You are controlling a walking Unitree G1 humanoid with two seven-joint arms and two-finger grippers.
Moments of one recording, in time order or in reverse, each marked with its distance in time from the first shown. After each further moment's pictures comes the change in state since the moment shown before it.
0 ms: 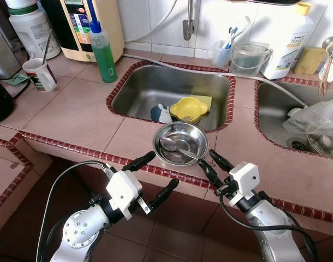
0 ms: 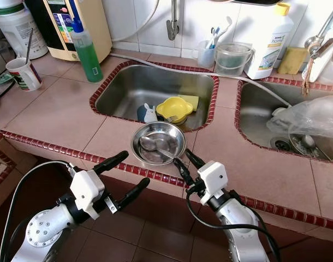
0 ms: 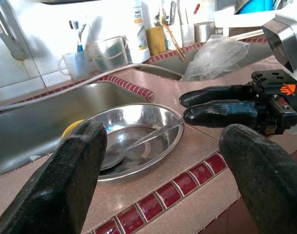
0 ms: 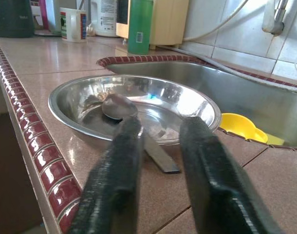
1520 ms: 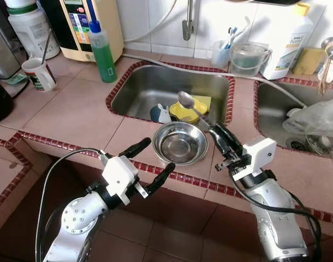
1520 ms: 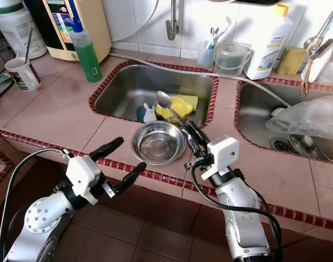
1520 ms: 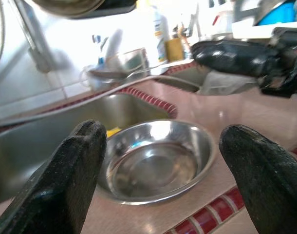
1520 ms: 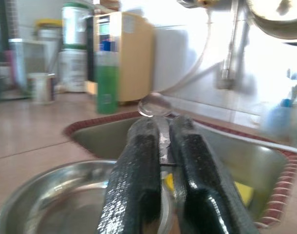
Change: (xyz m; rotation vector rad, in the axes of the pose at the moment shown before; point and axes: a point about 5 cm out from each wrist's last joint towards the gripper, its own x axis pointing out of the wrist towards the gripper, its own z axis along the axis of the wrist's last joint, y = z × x) left arm 0.010 0.024 0.008 0.016 -0.033 0.072; right arm 0.025 -0.022 0.050 0.027 -0.199 -0.146
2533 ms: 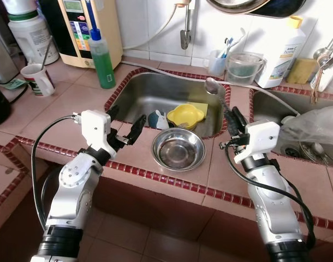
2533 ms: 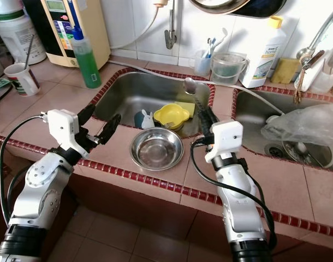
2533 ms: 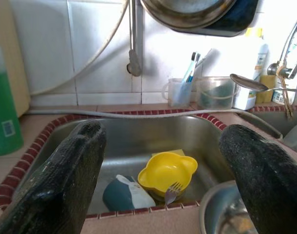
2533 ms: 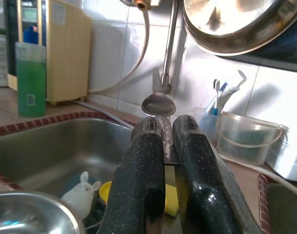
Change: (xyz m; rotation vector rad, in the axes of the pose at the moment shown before) left arm 0.031 0.075 0.002 -0.176 -0.007 0.329; right arm 0.021 -0.016 0.004 -0.124 0.046 -0.229
